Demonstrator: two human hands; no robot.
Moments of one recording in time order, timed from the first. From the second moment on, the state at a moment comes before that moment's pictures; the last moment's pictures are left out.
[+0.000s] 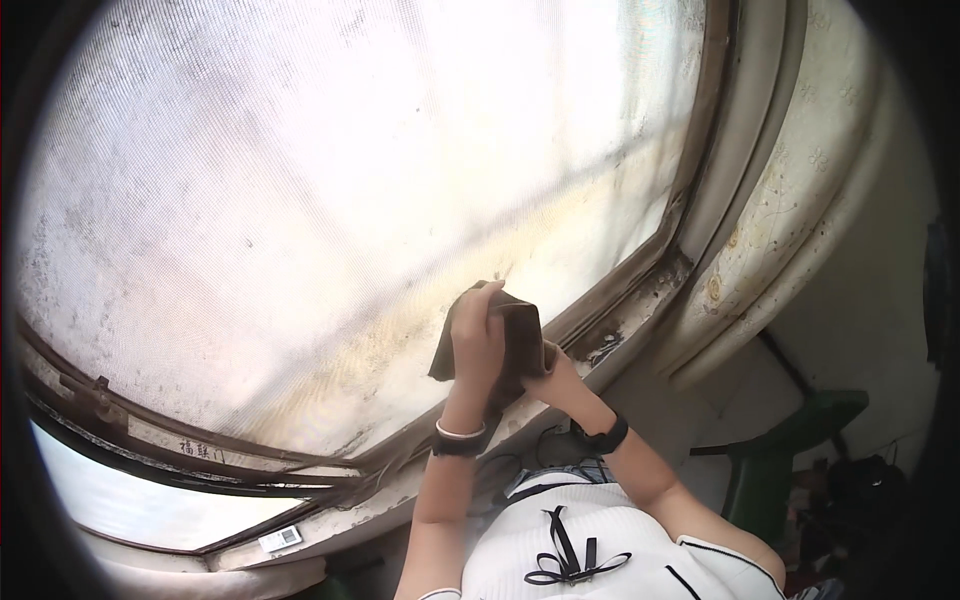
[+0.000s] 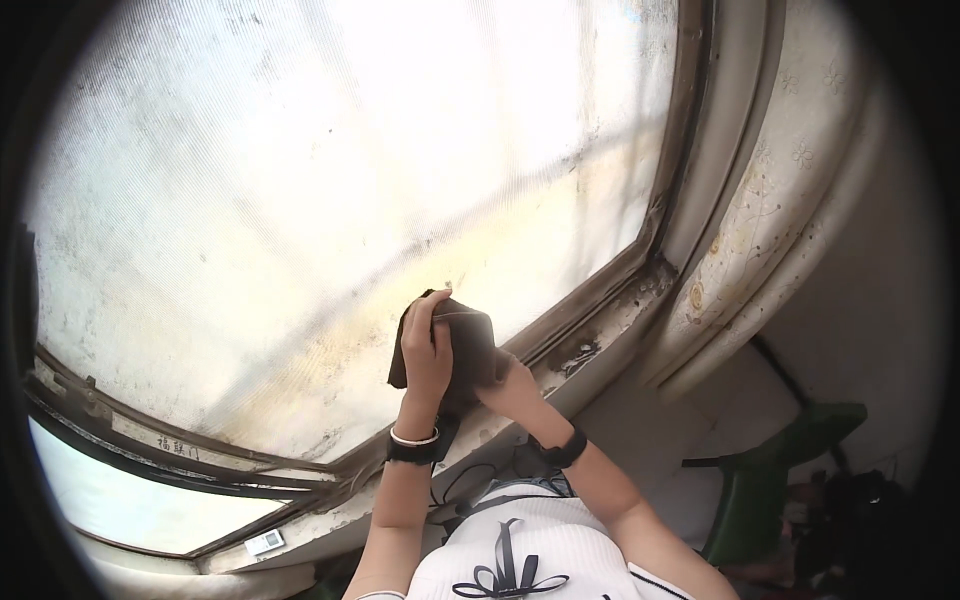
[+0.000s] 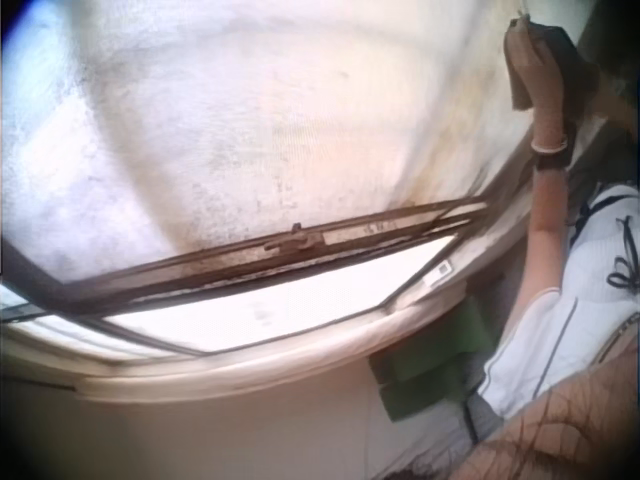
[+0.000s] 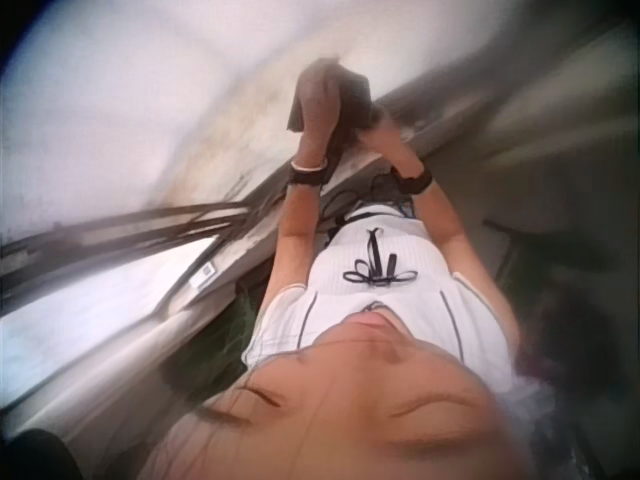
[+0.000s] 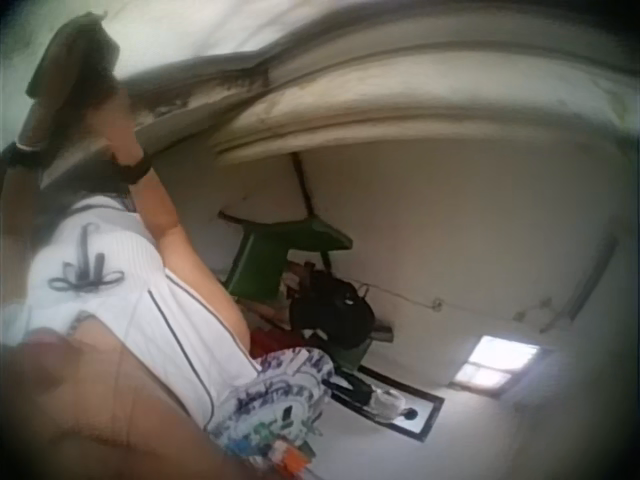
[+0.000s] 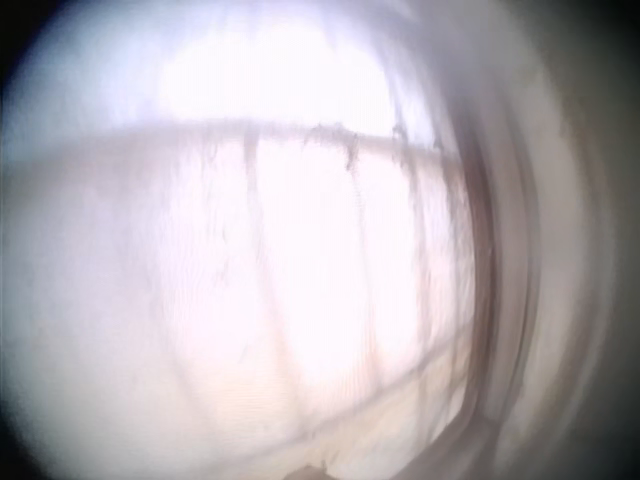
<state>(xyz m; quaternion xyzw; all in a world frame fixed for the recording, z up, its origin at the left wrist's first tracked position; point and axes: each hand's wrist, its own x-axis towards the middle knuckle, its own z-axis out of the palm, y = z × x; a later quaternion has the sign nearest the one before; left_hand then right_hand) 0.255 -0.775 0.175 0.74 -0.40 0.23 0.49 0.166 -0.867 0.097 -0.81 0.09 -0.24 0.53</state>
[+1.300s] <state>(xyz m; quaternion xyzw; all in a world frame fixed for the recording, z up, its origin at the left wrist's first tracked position) 0.214 -0.654 0.170 0.70 -0.11 0.24 0.66 0.243 -0.738 0.203 -0.77 -0.18 -0.25 0.56</state>
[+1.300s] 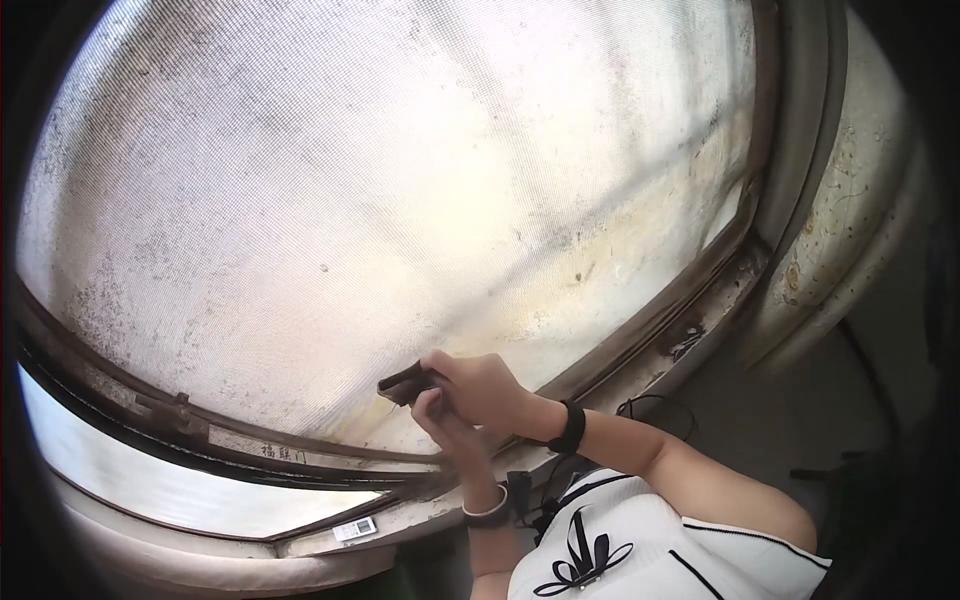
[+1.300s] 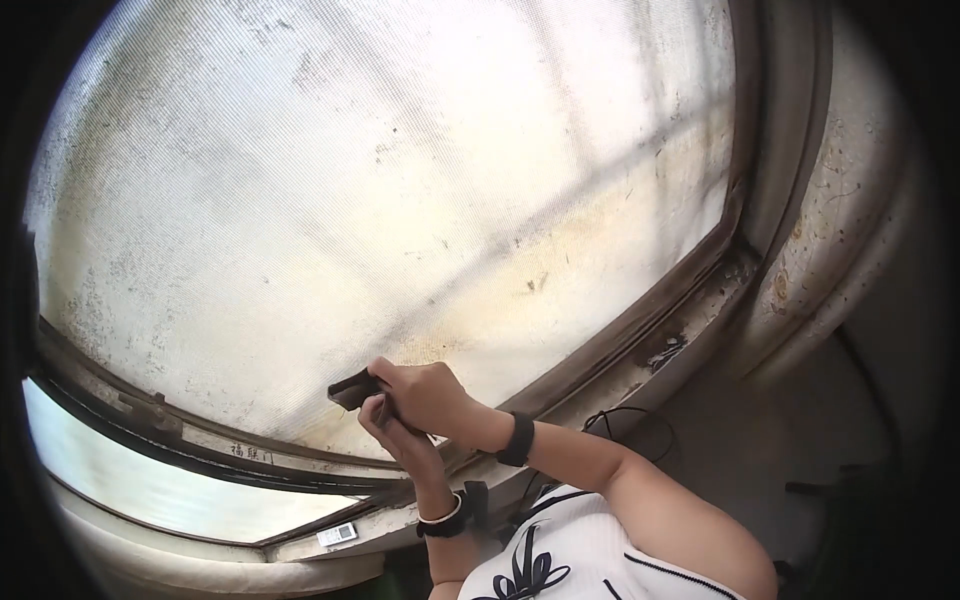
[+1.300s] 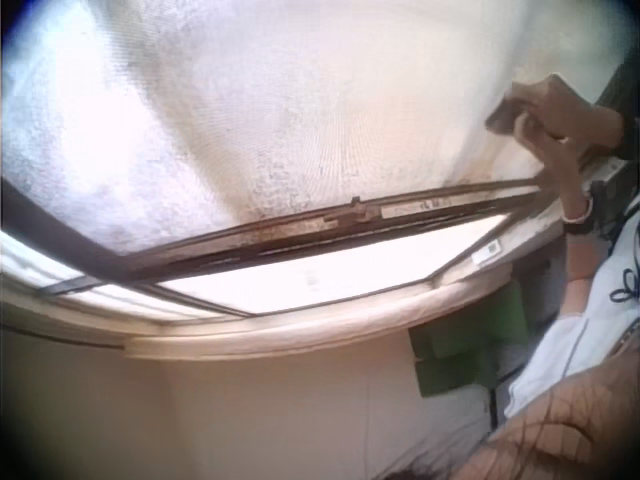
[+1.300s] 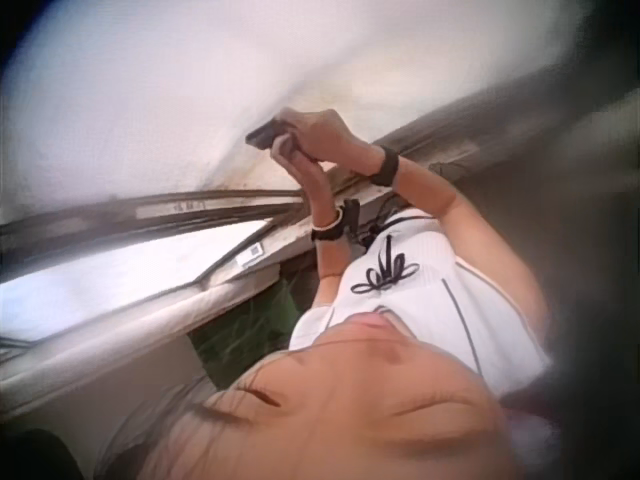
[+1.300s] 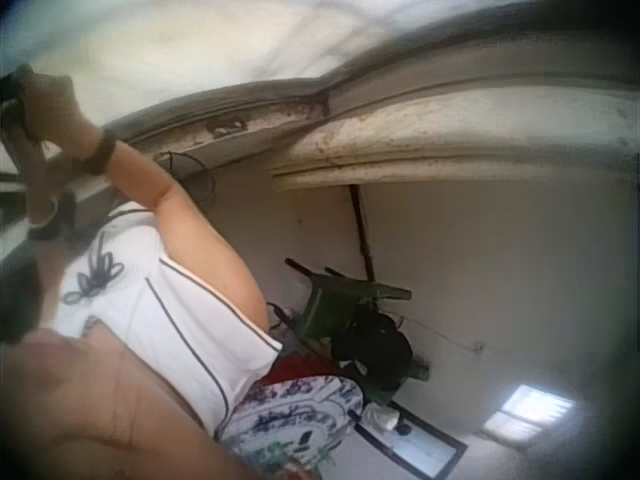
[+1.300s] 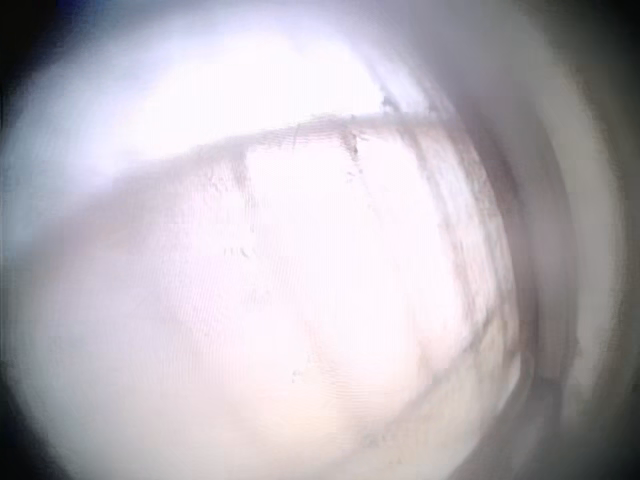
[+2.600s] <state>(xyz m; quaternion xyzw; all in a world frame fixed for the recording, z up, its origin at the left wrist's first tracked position) 0.179 -0.537 0.111 0.69 0.20 0.38 0.58 0.252 -0.676 0.136 -0.81 -0.31 -0.14 0.48</state>
